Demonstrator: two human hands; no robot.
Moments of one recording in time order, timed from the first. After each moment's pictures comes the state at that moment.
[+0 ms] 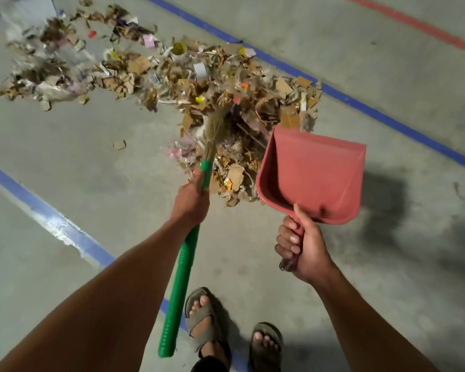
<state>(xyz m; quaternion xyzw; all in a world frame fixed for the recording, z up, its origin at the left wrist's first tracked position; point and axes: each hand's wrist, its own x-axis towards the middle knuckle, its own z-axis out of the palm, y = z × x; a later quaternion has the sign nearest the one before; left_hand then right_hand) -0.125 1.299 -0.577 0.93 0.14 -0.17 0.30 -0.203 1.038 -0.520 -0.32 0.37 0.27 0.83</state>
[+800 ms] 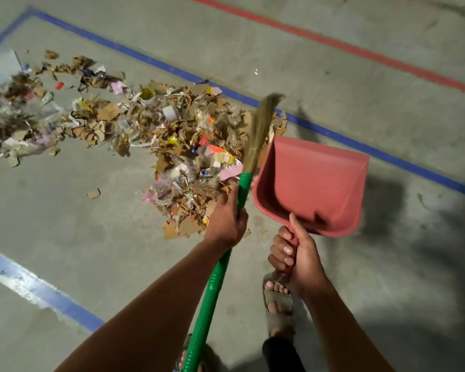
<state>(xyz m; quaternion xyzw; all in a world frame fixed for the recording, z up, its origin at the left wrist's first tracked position) -0.047 1.163 -0.544 0.92 -0.02 -0.18 0.35 -0.127 1.003 -0.466 -0.31 0.38 0.18 0.85</state>
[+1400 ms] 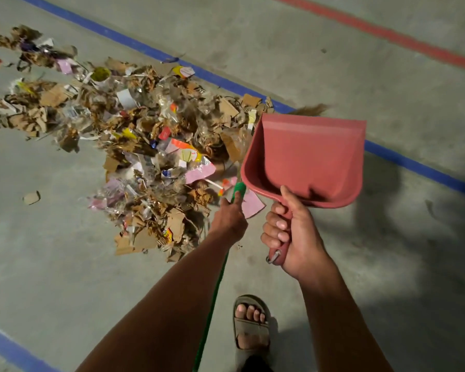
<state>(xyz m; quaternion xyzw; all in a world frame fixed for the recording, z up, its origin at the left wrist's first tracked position) 0.033 1.018 -0.705 0.92 0.02 -0.31 0.23 -0.009 0.895 -0.560 -0.32 0.40 0.20 0.83</state>
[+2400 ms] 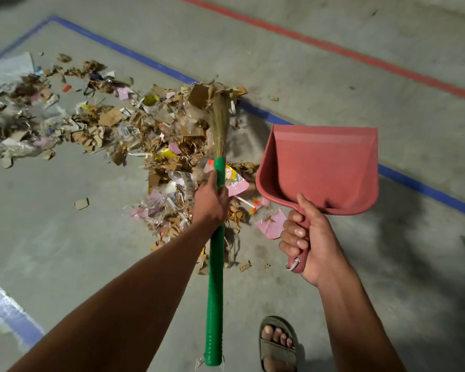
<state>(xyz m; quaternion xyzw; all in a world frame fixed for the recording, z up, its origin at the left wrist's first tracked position) 0.082 1.156 -0.634 0.85 0.16 -0.10 0.49 0.001 0.952 -0.531 -0.36 0.36 0.22 0.83</state>
